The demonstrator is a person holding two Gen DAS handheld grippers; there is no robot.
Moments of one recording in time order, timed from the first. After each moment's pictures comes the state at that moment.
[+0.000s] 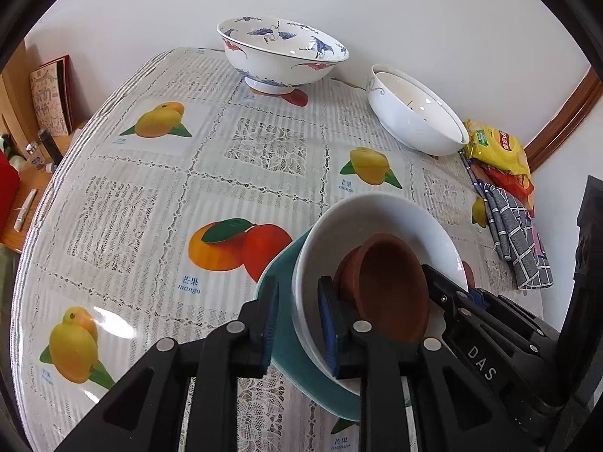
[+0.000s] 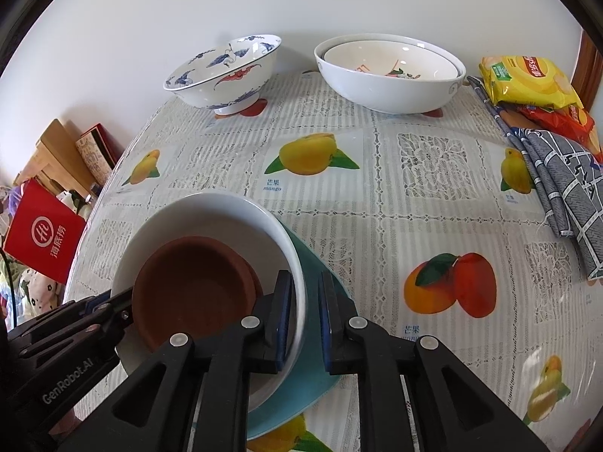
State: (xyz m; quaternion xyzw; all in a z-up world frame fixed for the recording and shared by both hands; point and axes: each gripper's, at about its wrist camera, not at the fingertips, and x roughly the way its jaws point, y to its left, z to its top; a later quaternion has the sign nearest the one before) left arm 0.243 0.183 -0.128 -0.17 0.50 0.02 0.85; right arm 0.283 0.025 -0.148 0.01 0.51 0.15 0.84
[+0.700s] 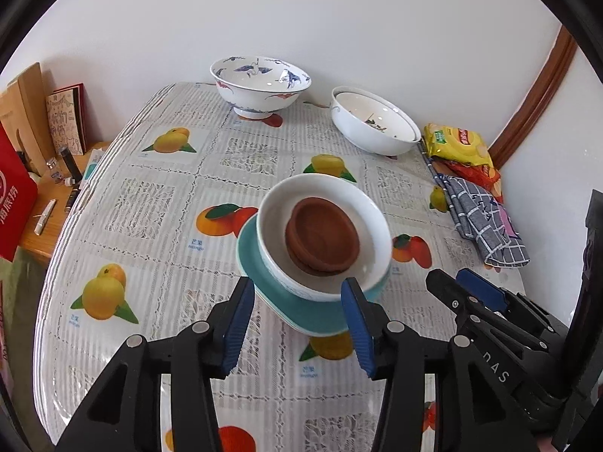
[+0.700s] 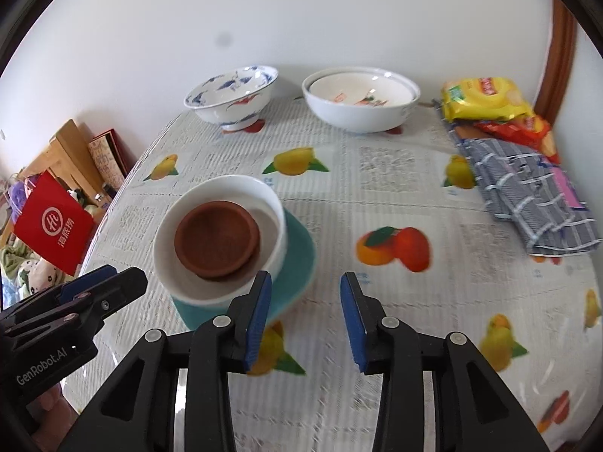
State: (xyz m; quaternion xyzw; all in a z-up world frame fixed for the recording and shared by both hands) left arm 0.162 0.148 -0.072 -0.15 0.45 0.01 0.88; right arm 0.202 -0.021 -0.090 -0.01 0.47 0.13 0.87
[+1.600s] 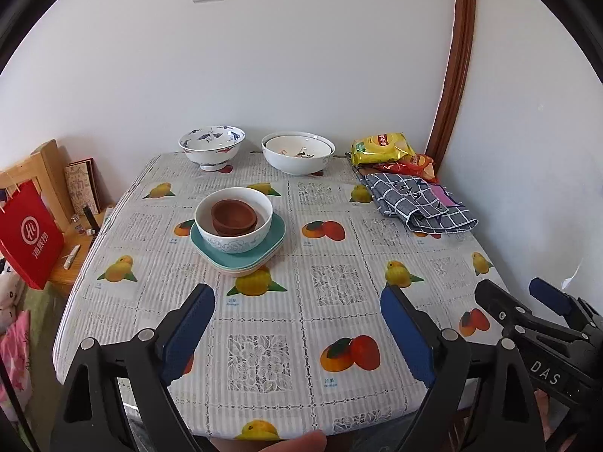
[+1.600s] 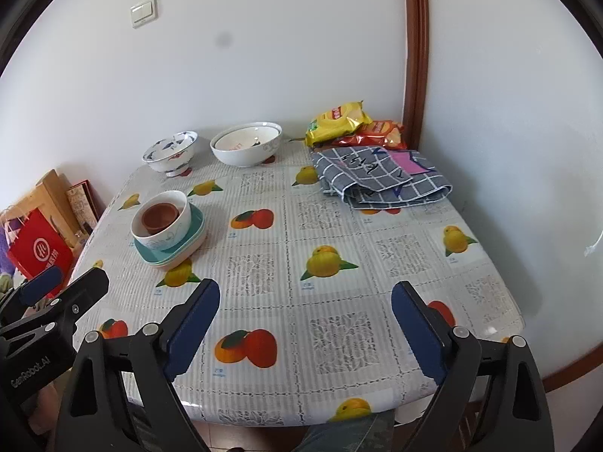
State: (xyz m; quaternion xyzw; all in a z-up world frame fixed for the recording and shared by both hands) left arm 0.014 0.009 -0.002 -0.06 0.35 0.01 0.93; right arm 0.029 -0.184 -0.015 0.02 0.38 0.02 0.92
